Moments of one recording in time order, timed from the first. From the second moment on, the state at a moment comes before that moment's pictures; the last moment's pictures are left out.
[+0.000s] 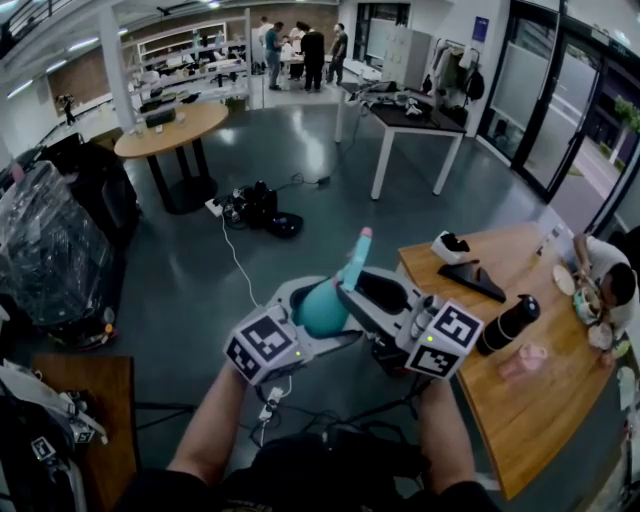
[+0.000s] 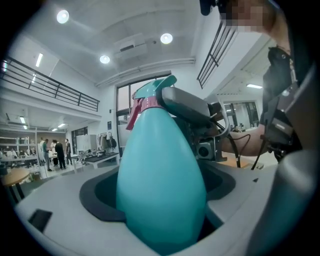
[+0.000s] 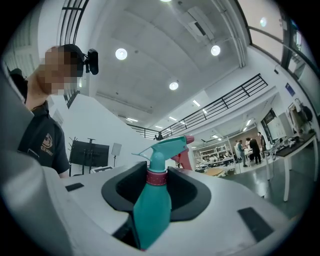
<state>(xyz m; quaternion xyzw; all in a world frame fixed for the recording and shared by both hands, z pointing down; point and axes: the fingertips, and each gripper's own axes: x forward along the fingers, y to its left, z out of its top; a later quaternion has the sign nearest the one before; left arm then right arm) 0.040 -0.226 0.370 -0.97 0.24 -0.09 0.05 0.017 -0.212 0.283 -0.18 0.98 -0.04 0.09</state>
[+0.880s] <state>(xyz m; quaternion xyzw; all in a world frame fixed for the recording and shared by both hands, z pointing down) 0.052 -0.194 0.373 -0.99 0.11 -0.10 0.03 0.024 -0.192 0.284 -0.08 0.99 -0.04 0.09</state>
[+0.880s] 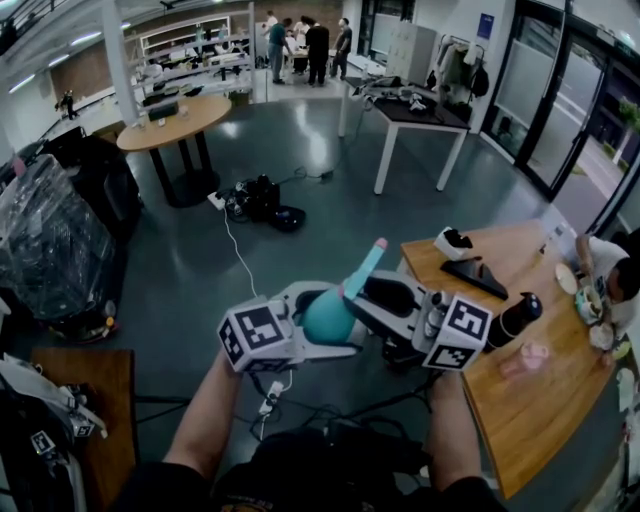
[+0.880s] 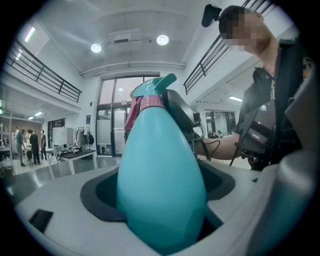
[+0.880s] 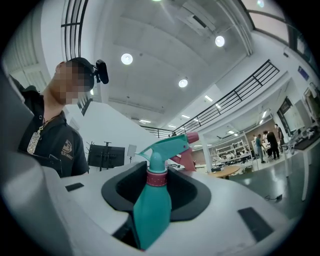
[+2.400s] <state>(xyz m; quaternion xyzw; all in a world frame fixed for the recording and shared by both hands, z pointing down) 0.033 -0.252 0.375 -0.95 0.31 -0.06 0.02 0.021 -0.225 0.294 -0.24 0.97 -0.05 0.08</state>
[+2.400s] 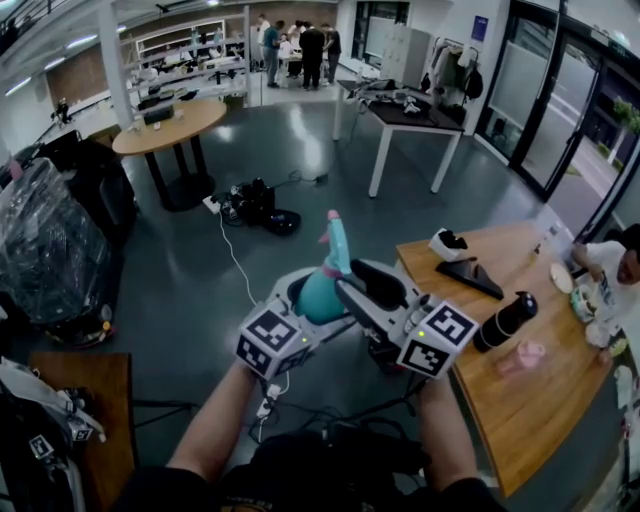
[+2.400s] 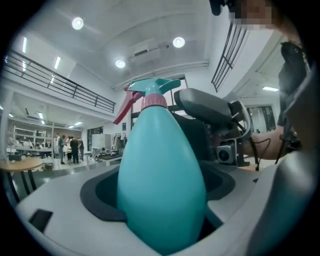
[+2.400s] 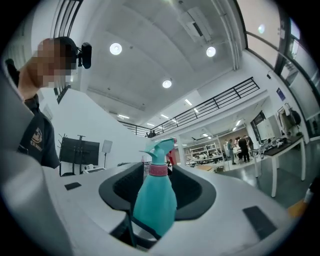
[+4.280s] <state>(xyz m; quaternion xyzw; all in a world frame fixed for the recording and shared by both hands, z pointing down) 0.062 -0.195 0.365 -0.99 0.14 -0.05 0.04 0.036 -0.187 0.286 -0.08 0.99 -0.04 0.10</state>
